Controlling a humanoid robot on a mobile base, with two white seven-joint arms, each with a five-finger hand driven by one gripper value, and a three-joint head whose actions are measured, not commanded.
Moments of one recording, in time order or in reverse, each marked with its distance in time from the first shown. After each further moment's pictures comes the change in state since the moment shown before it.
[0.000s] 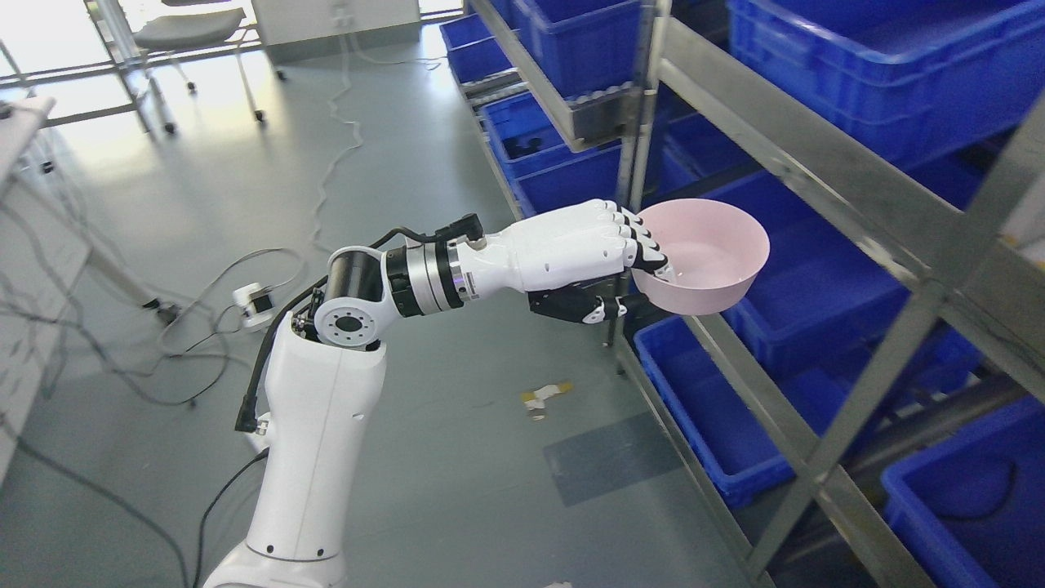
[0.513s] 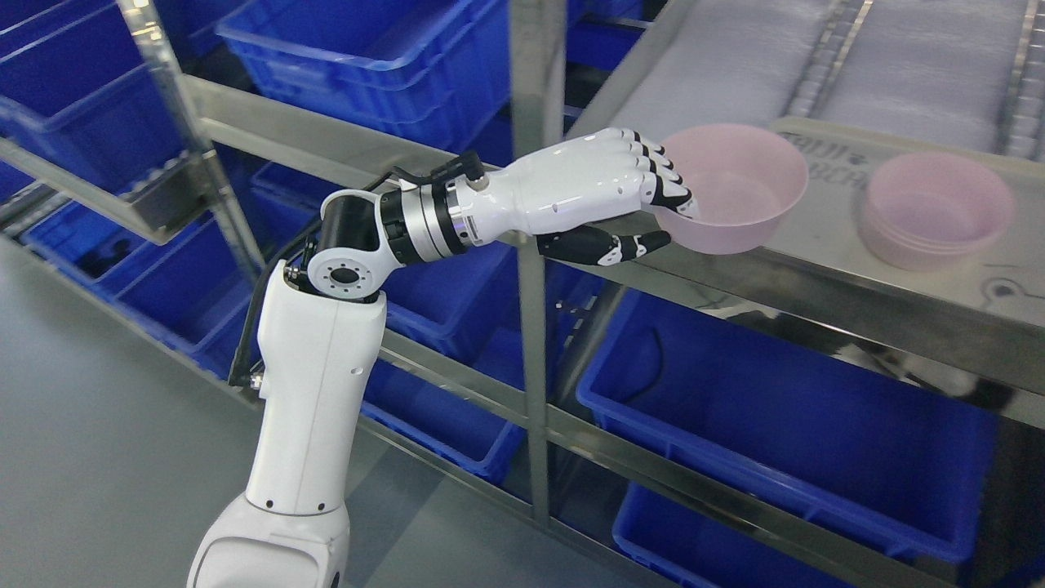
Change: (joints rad) left arm -0.137 0.000 0.012 0.006 -0.037 0.000 0.057; right arm 0.000 0.000 0.000 0.000 0.000 0.000 0.000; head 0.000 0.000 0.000
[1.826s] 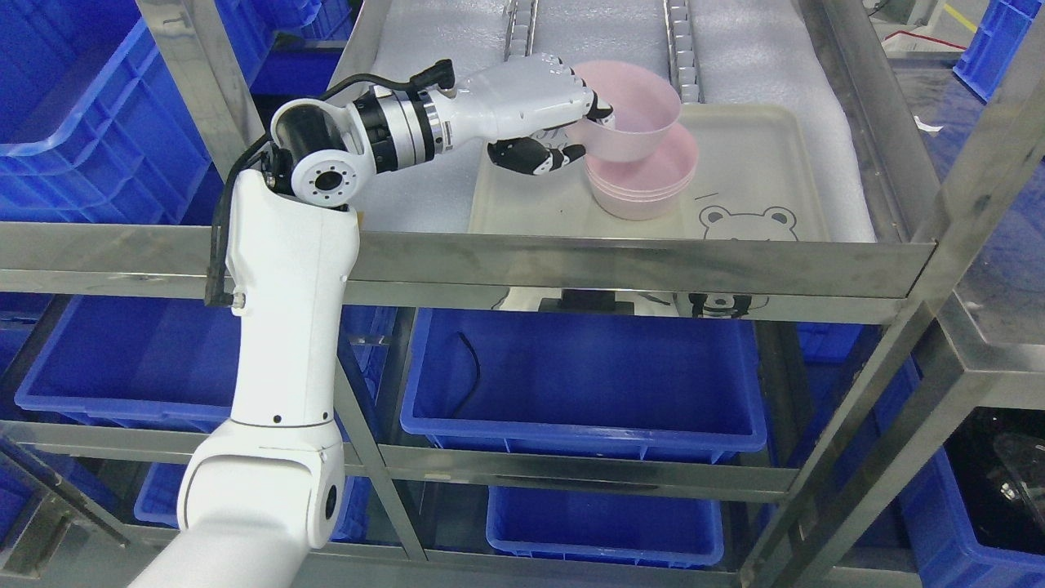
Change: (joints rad) left arm -0.194 0.000 0.083 0.258 -0.396 0.000 -0.001; right arm -0.001 0.000 0.000 0.000 0.000 0.000 0.000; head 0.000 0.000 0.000
